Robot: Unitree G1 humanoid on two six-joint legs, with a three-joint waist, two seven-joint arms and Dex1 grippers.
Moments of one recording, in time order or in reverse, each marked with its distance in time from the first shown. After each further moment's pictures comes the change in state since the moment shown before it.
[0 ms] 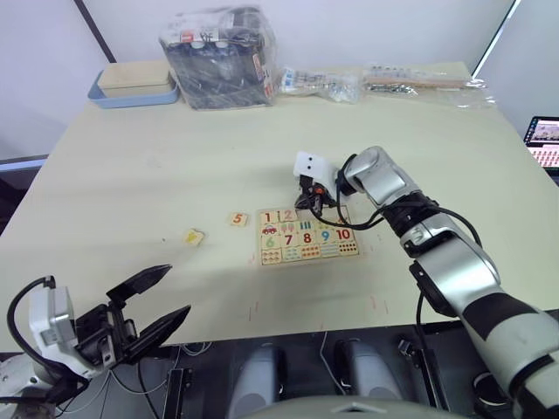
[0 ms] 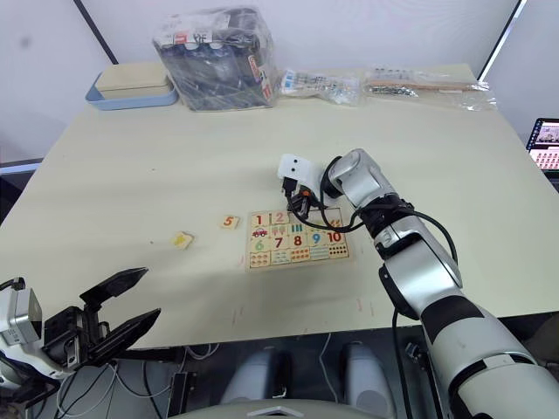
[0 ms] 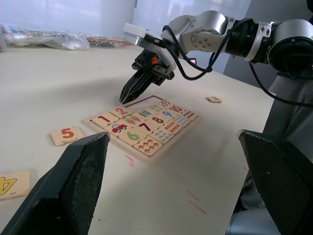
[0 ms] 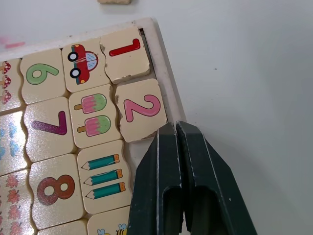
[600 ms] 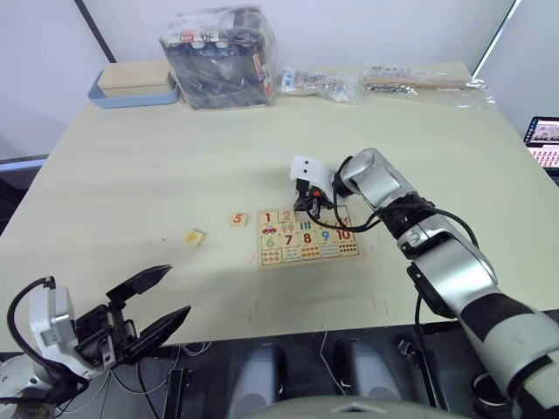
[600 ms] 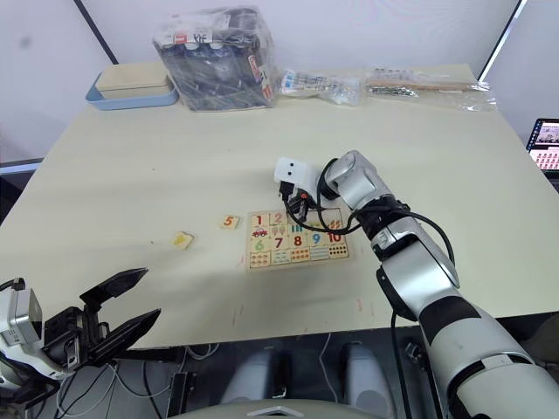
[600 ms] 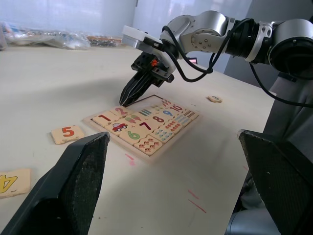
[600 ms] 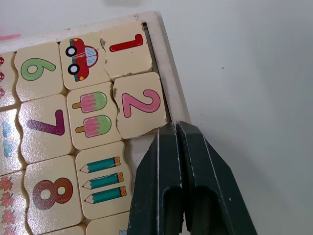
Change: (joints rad) left arm 0.004 0.000 0.000 0.000 0.000 0.000 0.001; right arm 0.005 0.012 0.011 0.000 -0.017 -0.001 -0.005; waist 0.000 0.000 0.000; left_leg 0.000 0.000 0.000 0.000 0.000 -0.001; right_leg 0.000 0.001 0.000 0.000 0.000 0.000
